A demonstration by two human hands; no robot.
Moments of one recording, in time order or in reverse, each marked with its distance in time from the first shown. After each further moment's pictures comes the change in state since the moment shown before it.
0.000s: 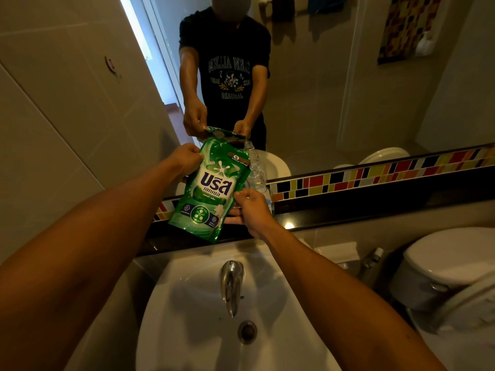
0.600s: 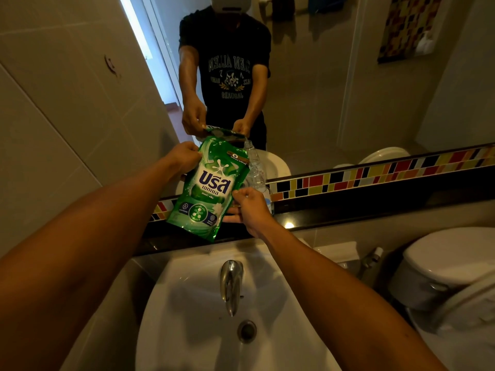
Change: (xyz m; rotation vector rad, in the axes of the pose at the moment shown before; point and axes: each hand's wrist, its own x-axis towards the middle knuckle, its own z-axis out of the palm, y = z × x) left_hand 0.005 0.000 -0.003 0.011 -0.015 -0.001; right_hand 0.003 0.000 0.003 0.018 -0.008 0.002
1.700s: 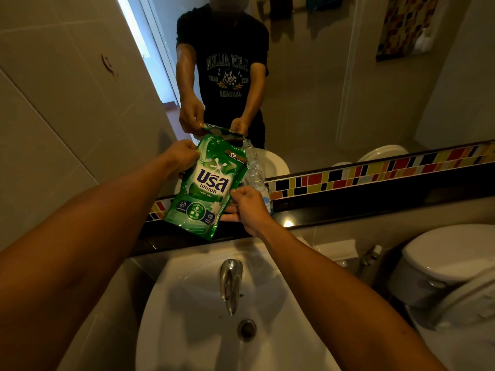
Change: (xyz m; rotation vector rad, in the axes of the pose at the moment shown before) left_hand 0.004 0.001 -0.003 0.055 -0.005 -0.006; right_hand 0.002 0.002 0.003 0.039 -0.001 0.001
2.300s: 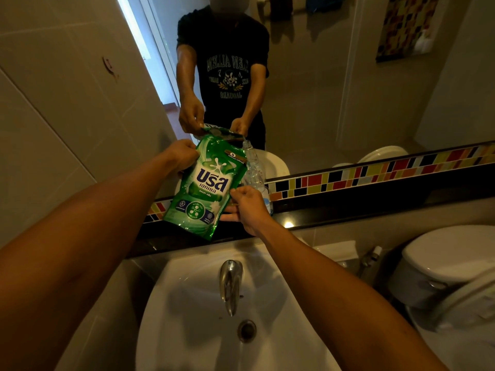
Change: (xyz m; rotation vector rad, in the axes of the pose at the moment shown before) left_hand 0.000 0.005 -0.003 0.051 0.010 -0.004; right_hand 0.000 -0.005 0.002 -0.012 -0.002 0.010
